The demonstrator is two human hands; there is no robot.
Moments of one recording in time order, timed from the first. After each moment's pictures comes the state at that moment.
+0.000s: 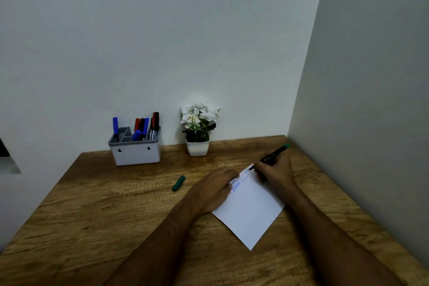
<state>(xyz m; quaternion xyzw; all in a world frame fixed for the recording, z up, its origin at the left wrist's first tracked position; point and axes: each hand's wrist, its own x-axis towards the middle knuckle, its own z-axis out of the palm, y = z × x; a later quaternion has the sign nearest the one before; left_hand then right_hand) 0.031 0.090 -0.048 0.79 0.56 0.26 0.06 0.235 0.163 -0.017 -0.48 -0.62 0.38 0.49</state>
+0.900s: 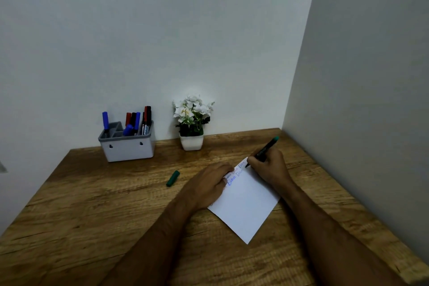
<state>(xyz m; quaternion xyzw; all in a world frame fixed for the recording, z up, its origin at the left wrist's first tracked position) 0.038 0.080 -0.037 0.78 0.57 0.24 0.08 0.236 0.165 -0.019 -0.47 -0.71 0.30 0.43</state>
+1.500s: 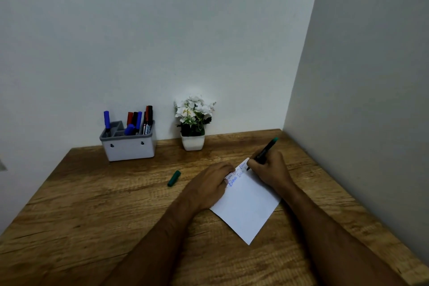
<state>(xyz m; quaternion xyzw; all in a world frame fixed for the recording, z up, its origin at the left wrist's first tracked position) 0.040 0.078 -0.035 0.78 0.57 0.25 0.07 0.236 0.165 -0.022 -0.47 -0.73 0.29 0.41</state>
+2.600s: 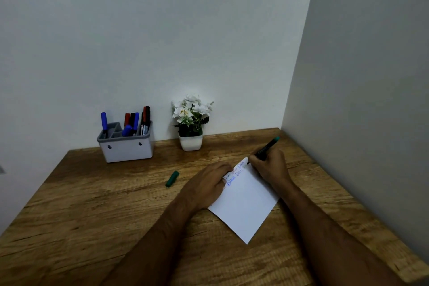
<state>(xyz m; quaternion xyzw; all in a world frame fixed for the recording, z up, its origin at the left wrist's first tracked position) 0.038 0.082 -0.038 0.78 0.56 0.26 0.07 0.236 0.170 -0.024 -0.50 -0.68 0.29 0.45</state>
